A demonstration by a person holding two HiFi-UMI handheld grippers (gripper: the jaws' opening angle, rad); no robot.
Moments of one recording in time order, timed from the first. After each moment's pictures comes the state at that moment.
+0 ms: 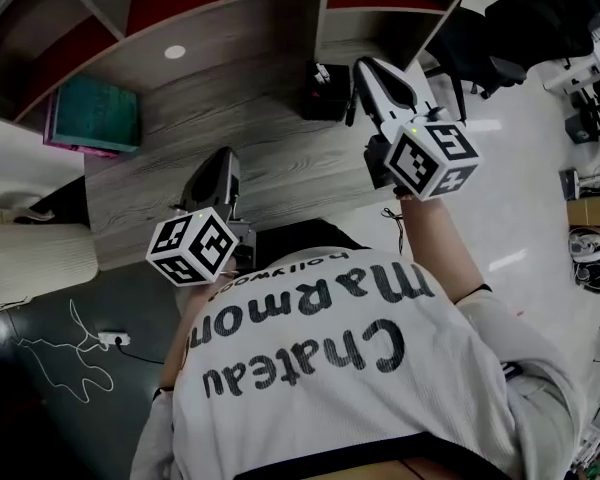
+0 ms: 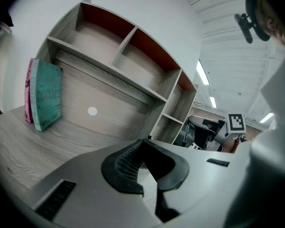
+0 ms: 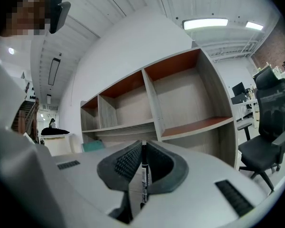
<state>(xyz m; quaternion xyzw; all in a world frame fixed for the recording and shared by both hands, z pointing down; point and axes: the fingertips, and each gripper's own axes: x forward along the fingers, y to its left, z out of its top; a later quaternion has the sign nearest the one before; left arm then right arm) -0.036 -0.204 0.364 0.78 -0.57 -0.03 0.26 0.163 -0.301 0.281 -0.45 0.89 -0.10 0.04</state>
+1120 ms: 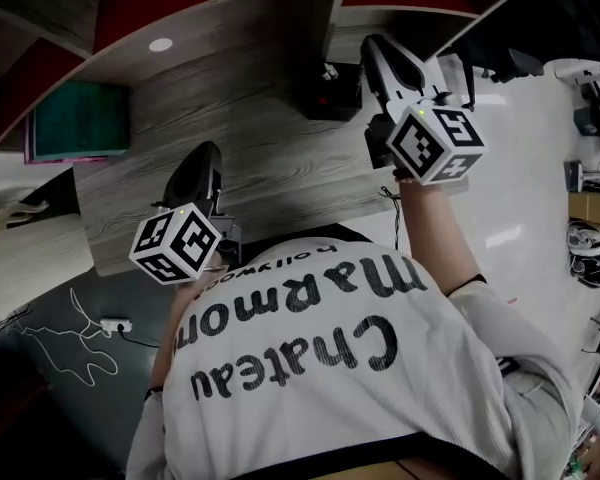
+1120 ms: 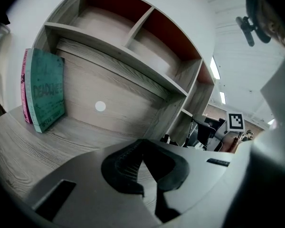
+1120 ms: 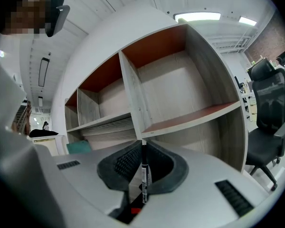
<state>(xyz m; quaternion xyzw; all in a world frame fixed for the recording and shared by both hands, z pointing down) -0.074 -0.253 0.394 0.75 -0.59 0.01 0.30 0.158 -0.381 0.313 -0.47 0.87 -0.13 0.04</state>
